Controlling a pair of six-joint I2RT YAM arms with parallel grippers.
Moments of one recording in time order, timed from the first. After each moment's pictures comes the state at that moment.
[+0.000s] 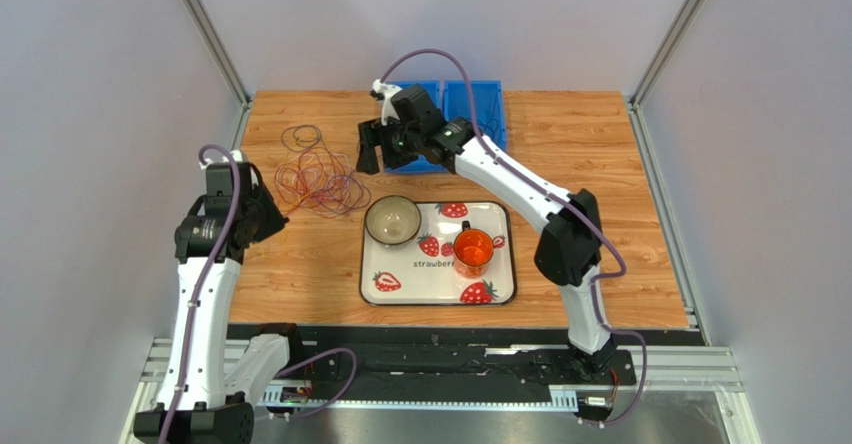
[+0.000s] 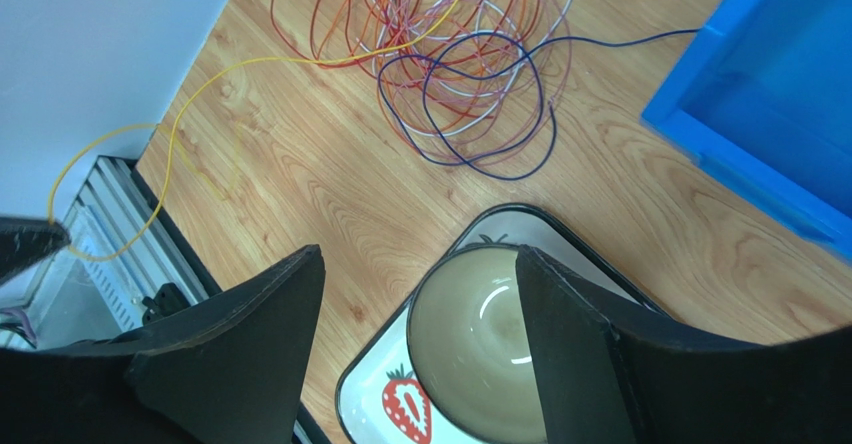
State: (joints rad) left arm 0.04 0.91 1.12 -1.03 -0.06 -0.47; right arm 0.78 2.06 2.02 -0.57 -0.23 0.37
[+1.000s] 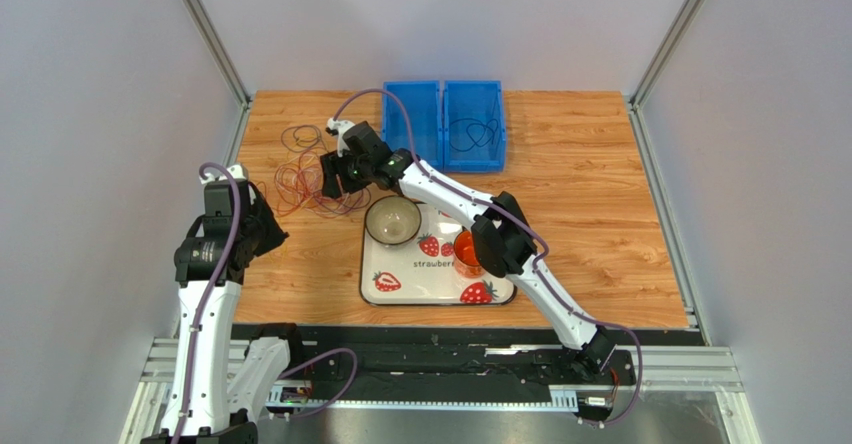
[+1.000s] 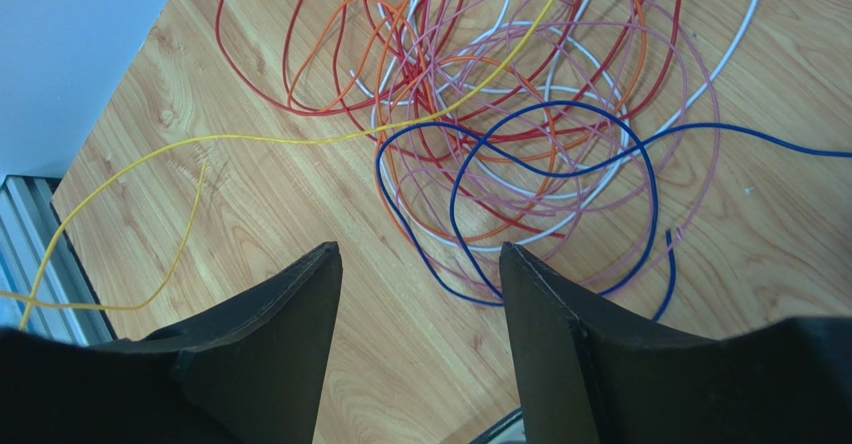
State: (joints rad) left arm 0.05 0.78 1.02 -1.04 -0.05 -0.43; right arm 0.88 2.56 2.39 -0.43 -0.22 0.37
